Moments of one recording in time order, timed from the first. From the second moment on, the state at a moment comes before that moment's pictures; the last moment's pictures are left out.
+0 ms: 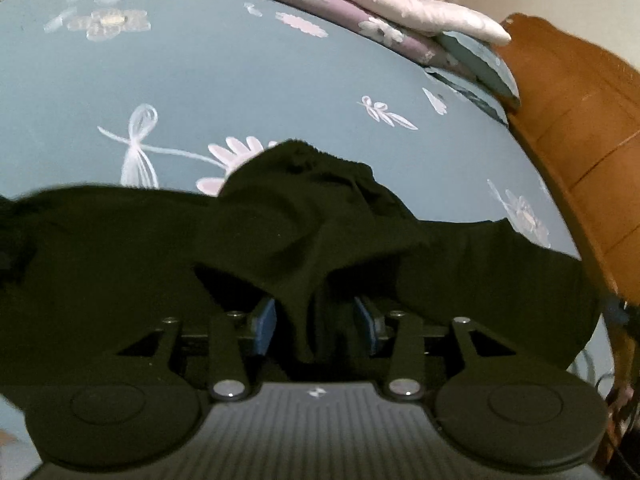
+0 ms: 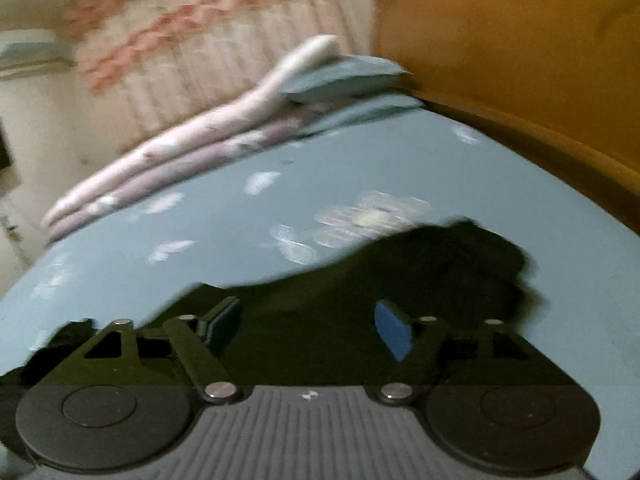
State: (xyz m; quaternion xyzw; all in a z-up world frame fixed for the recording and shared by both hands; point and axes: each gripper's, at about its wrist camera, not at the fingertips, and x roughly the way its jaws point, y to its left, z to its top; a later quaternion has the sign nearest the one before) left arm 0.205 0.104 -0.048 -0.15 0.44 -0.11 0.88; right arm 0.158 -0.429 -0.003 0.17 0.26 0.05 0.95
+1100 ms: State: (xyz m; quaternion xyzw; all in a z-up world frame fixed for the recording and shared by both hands) left arm 0.427 -0.156 -0.116 -0.18 0.52 -0.44 0.71; right arm 0.219 -0.320 -0.074 0.12 0.36 0.27 0.88
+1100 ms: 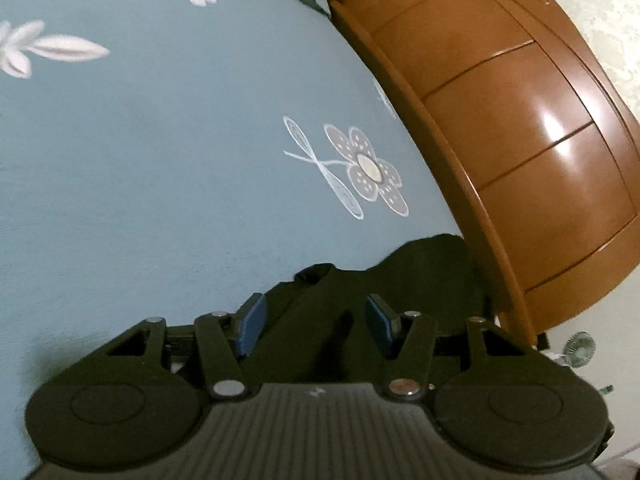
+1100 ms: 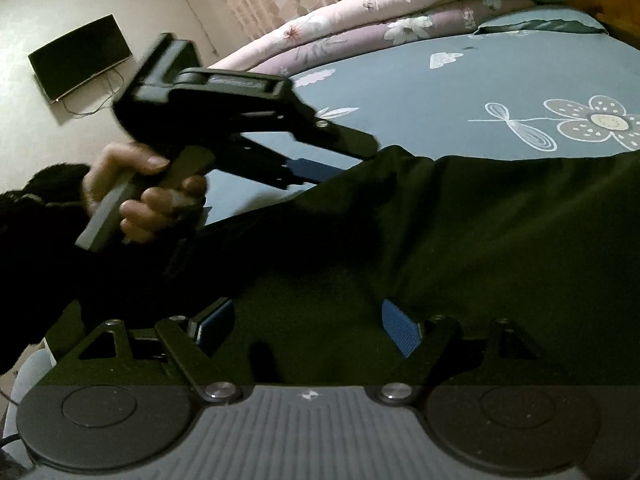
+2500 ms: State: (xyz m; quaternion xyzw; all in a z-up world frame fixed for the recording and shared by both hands) left arm 0.418 -0.166 -0.106 -0.30 0.39 -0.46 0.74; right arm 0.220 -0.318 -0.071 0.11 0.36 0.27 0.89
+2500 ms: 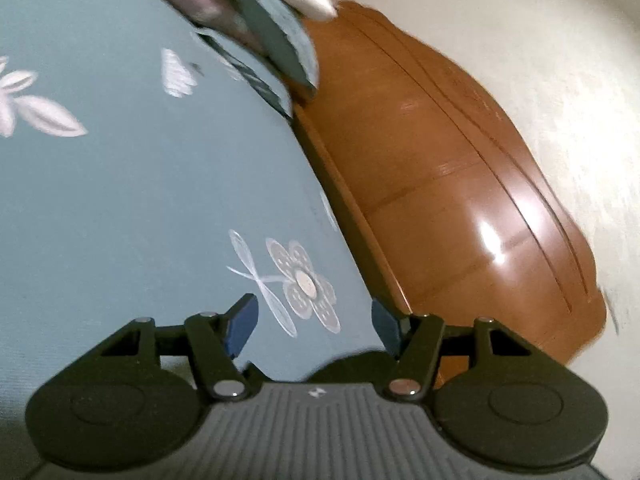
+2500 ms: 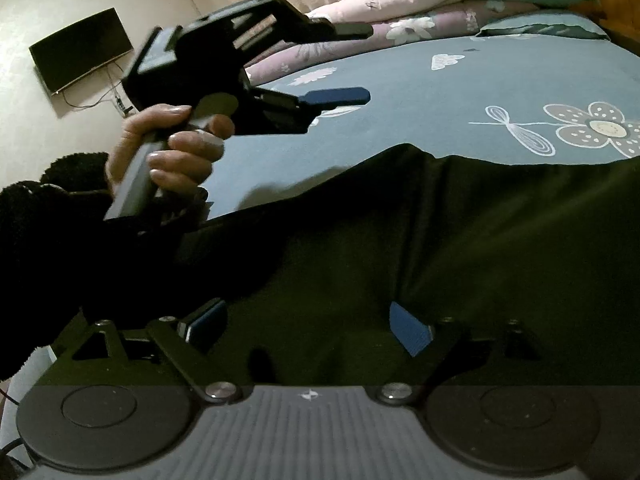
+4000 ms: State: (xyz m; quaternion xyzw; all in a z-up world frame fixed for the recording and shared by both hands) left arm 0.371 -0.227 -0.088 -0.15 0.45 -0.40 0.79; right arm 0.179 -0.427 -0.064 0.14 0.27 -0.02 0.95
